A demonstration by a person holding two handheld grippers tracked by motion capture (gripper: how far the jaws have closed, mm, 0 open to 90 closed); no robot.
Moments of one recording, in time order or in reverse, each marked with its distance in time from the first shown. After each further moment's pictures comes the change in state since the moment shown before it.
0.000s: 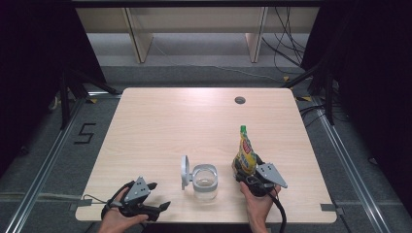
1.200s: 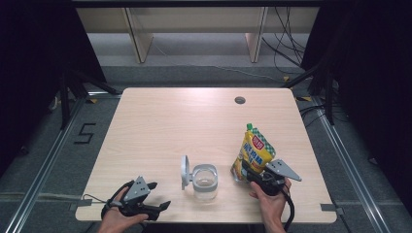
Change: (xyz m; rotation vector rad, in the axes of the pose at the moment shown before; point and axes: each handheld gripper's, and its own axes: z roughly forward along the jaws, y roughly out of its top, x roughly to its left) left arm -0.002 0.001 0.000 -0.009 0.003 -0.040; right arm -0.025 0.020 -0.013 0.090 0.137 0.018
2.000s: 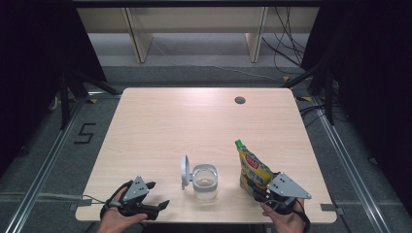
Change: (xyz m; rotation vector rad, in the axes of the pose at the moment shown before) left arm 0.004 -0.002 -0.002 0.014 0.022 0.018; right arm 0.026 0.024 -0.066 0.051 0.078 -0.409
